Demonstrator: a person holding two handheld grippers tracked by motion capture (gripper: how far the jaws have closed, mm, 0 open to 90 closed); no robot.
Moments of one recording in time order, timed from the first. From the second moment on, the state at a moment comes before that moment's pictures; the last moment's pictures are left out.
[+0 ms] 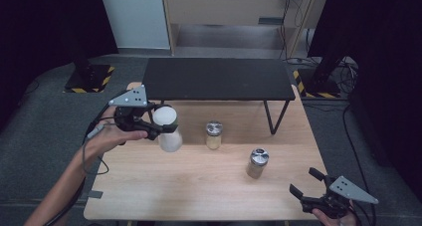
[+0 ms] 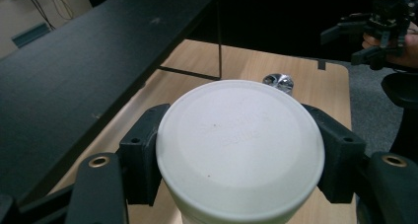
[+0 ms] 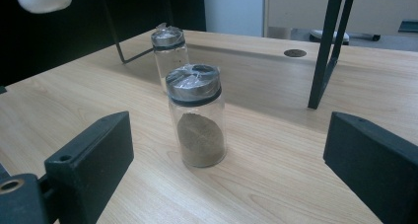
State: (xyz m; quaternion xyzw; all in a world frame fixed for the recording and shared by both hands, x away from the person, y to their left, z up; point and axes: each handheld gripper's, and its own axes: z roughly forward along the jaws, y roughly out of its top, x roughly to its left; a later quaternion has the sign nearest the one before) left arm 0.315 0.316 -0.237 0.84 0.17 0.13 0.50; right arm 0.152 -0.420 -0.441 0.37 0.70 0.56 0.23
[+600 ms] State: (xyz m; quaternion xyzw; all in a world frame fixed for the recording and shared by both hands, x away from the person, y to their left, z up) left arm 0.338 0.305 -0.186 0.83 0.20 0.17 0.49; right arm 0.152 -0.420 -0.442 0.37 0.70 0.56 0.23
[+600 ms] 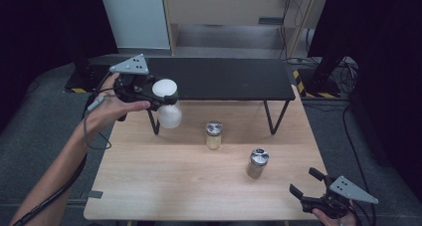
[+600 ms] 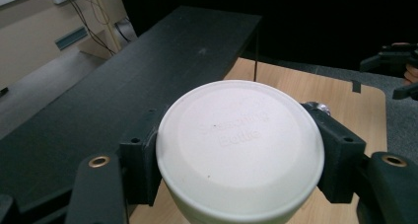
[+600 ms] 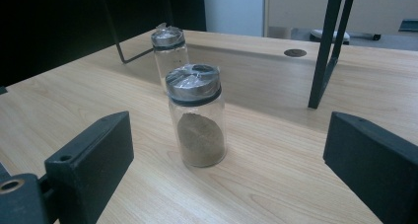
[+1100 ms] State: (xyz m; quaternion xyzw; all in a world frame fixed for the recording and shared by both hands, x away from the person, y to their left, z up) left arm 0.354 0.299 -0.165 0.82 0.24 0.18 0.50; right arm 0.152 -0.421 -0.442 0.37 0.70 0.57 0.22
